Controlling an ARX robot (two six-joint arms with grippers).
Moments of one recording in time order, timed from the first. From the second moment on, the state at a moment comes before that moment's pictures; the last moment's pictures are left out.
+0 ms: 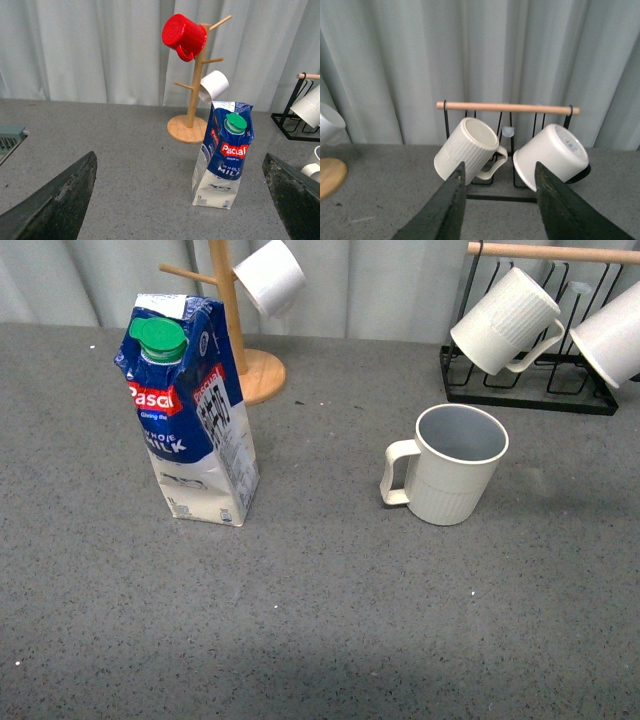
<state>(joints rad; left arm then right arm) 0.00 0.00 0.02 0.00 0.00 0.00 0.09 1.65 0.48 1.17 0.10 0.00</state>
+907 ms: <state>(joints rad) 0.00 0.00 0.02 0.00 0.00 0.00 0.00 1.00 0.06 0.93 0.00 0.00</state>
